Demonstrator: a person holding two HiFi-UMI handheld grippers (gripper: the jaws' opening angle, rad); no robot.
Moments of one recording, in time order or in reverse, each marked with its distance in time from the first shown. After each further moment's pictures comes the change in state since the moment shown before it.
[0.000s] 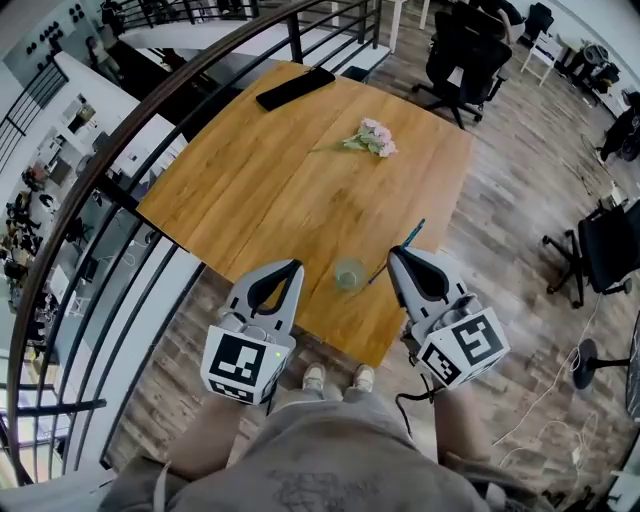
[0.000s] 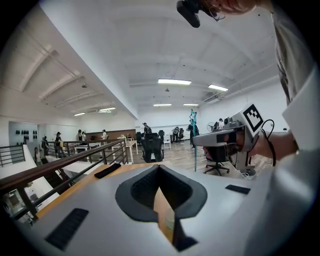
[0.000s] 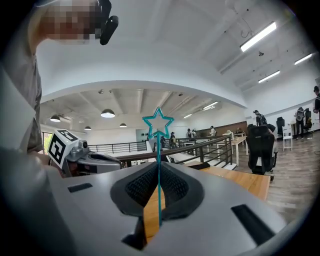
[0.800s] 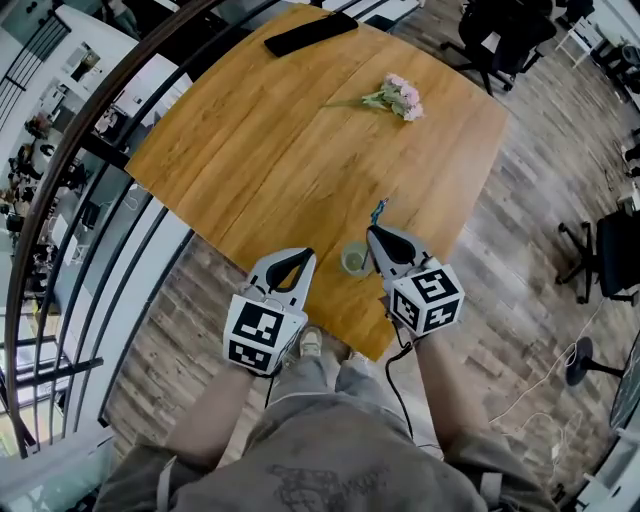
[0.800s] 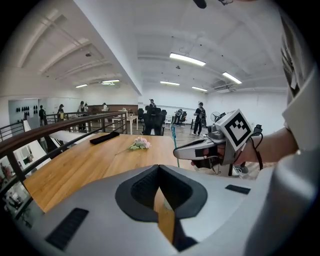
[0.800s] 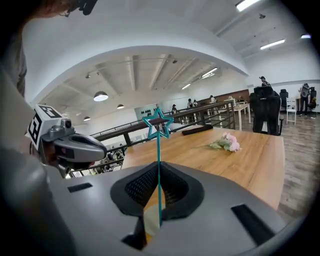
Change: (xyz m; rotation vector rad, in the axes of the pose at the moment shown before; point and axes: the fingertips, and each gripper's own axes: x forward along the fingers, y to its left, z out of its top) left arm 0.063 0.009 -0.123 -0.154 0.267 -0.025; right arm 0.099 -0.044 -0.169 0.133 0.326 0.036
